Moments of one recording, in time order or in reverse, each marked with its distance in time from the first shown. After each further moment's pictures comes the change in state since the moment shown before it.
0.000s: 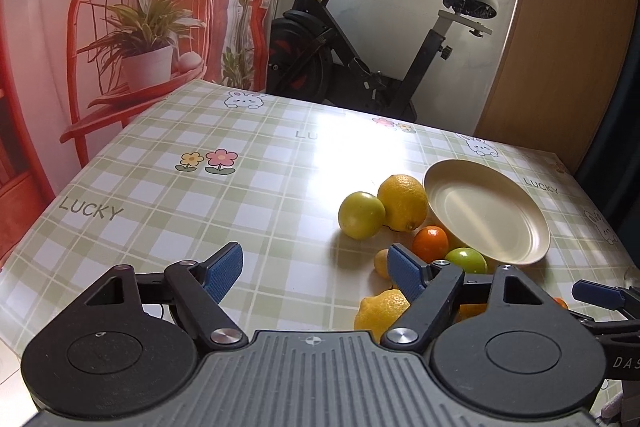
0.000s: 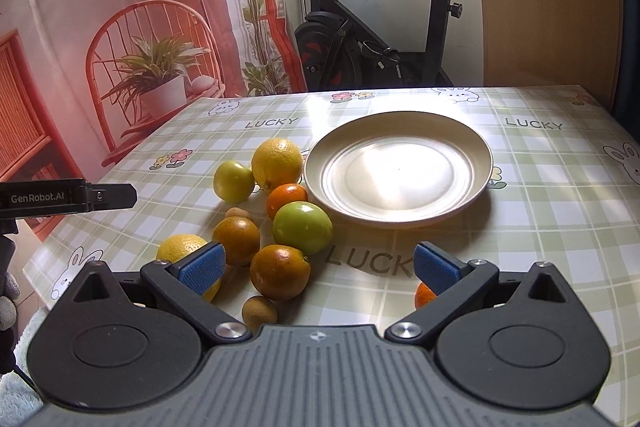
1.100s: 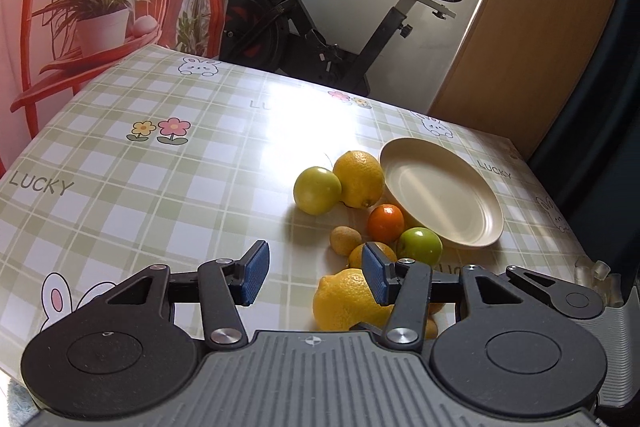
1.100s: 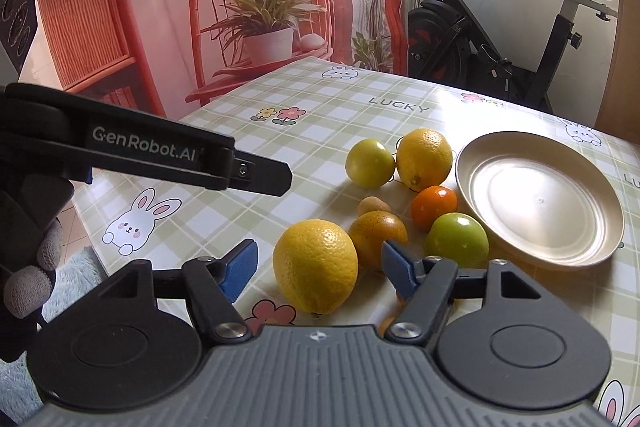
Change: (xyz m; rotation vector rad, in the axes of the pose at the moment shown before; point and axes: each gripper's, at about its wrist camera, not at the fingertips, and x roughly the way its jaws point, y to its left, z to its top) left arm 0.018 0.002 -0.004 -0.029 0.095 -0.180; right arm 0.046 0.080 0.000 -0.259 0.077 0.200
